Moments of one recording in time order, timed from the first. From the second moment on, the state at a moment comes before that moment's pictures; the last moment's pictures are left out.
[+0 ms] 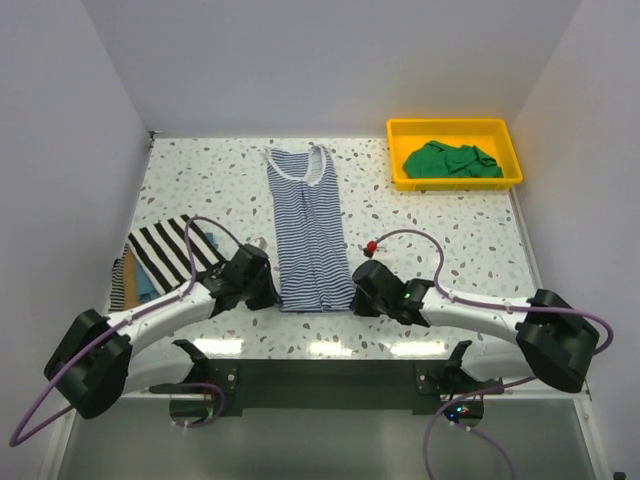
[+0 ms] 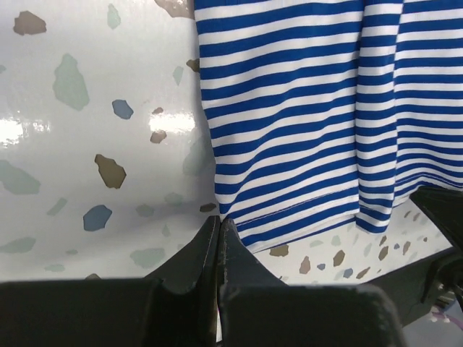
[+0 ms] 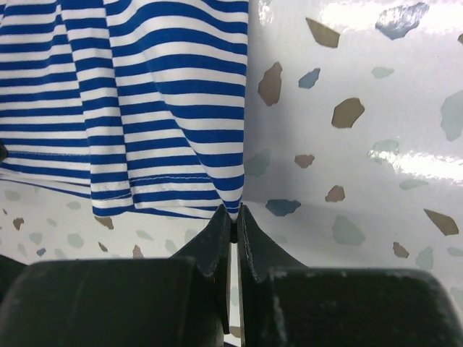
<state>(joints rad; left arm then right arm) -0.64 1.20 0.52 -0.33 0.04 -0.84 0.94 1.30 0.59 -0.25 0.22 0.93</state>
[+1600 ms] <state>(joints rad) -0.36 1.52 1.00 -0.24 -0.10 -0.81 0.70 1.95 1.54 -0.47 0.22 0.61</state>
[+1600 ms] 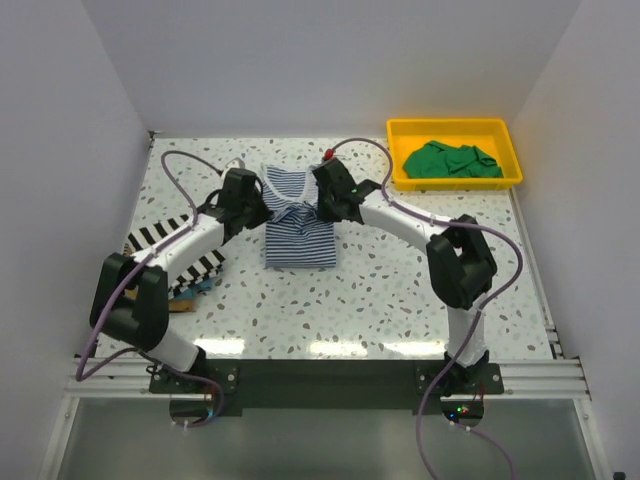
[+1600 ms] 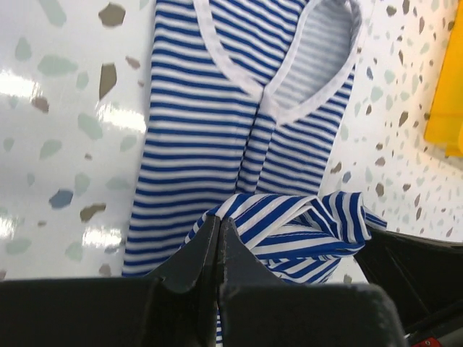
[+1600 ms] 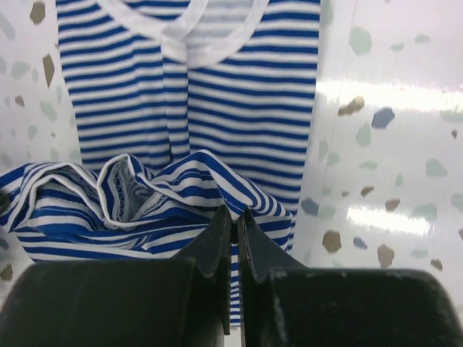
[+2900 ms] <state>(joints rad) -0.29 1.96 1.16 0.07 0.06 -0.81 0.62 2.26 1.78 -0.39 0.13 0.56</state>
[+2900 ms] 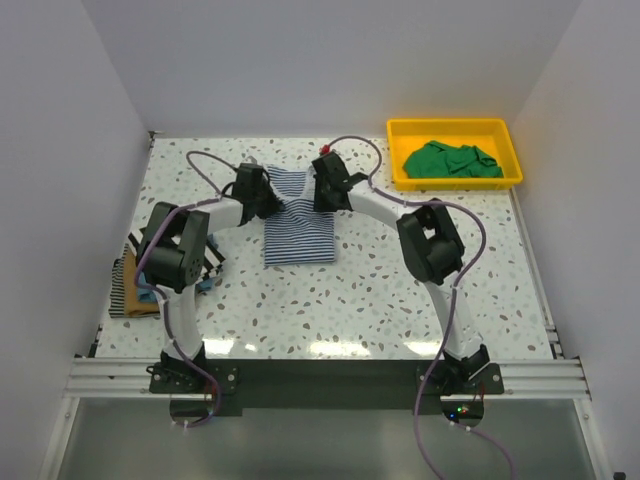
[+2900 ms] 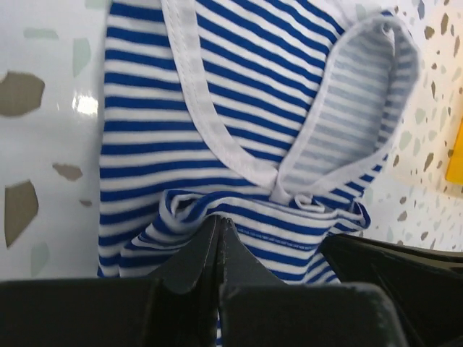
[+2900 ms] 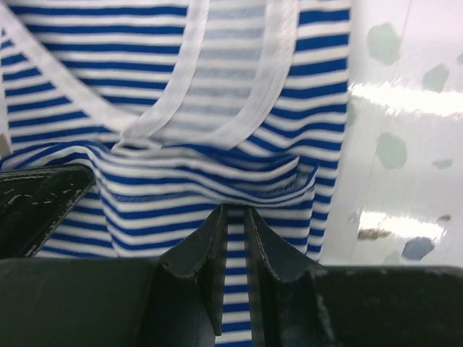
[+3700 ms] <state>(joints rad) -0.20 1.96 1.22 0.13 0.18 -0.80 0.48 2.15 1.64 -0.32 0.02 0.60</state>
